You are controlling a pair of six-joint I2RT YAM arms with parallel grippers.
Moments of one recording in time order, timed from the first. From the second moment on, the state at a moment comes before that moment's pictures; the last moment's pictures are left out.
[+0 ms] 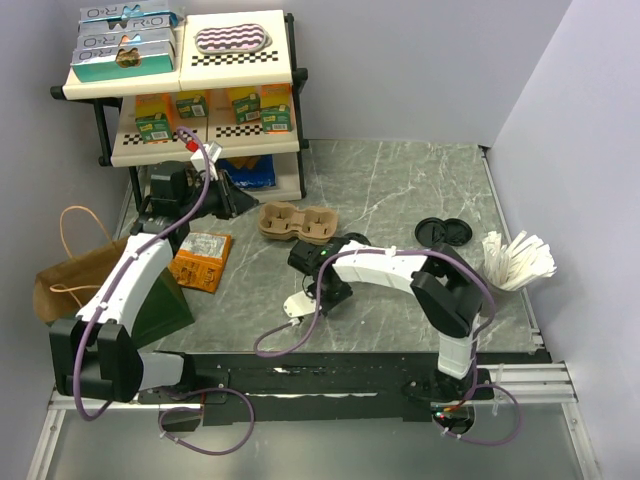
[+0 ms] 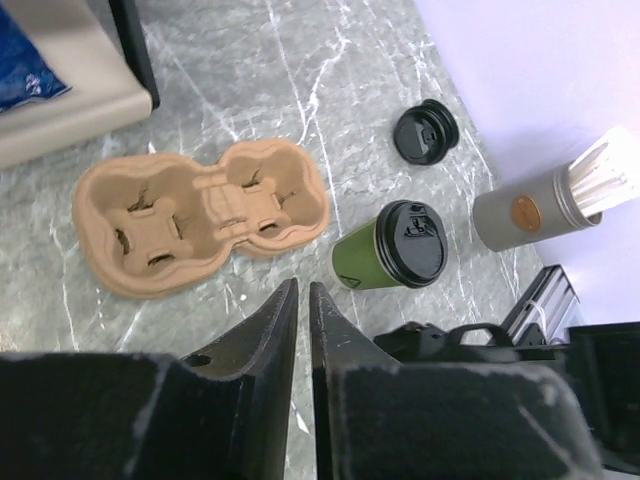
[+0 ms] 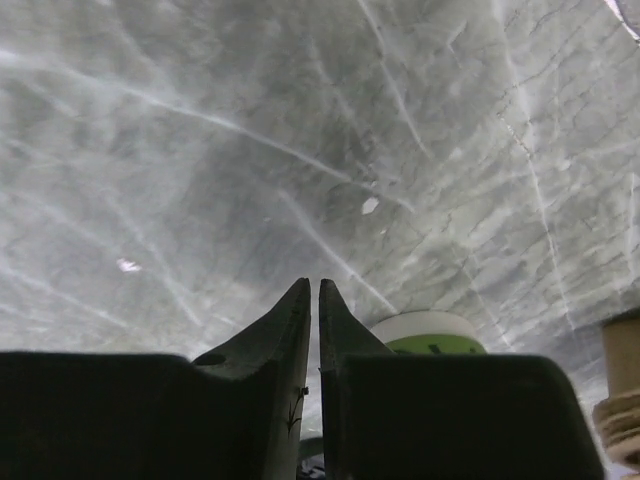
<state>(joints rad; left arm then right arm) -0.12 1.28 1.02 -0.12 0.68 -0.39 0.96 1.84 1.27 -0.94 -0.02 -1.22</state>
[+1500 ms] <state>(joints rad) -0.12 1.34 1.02 0.00 0.75 -0.49 0.67 2.01 1.33 -0.74 0.28 -1.50</state>
